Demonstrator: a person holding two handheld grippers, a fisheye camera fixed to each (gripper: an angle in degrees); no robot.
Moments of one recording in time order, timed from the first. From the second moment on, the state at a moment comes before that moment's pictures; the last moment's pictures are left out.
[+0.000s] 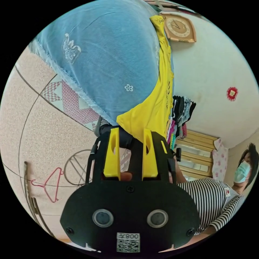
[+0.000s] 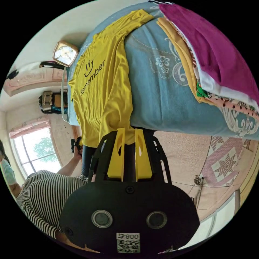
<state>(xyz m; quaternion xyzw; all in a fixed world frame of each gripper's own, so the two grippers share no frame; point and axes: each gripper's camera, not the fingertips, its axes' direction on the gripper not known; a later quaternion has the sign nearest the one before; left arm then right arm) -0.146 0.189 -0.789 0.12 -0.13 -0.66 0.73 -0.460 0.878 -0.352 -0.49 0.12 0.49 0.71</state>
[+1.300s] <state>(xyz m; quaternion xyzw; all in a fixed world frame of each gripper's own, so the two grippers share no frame) -0.104 0.189 -0.840 0.26 -0.07 -0.53 0.81 -0.495 0.643 -0.447 -0.42 0.12 0.47 0.77</state>
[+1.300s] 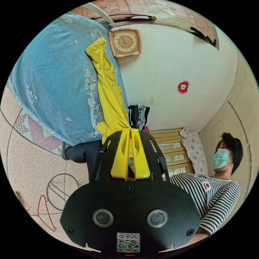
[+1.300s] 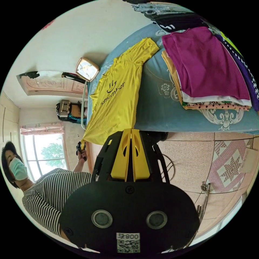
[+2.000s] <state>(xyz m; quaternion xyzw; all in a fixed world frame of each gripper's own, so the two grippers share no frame) -0.176 0.204 -0.709 0.16 -0.16 -0.67 0.71 -0.451 0.763 -0.419 -0.43 0.11 0.58 0.68</state>
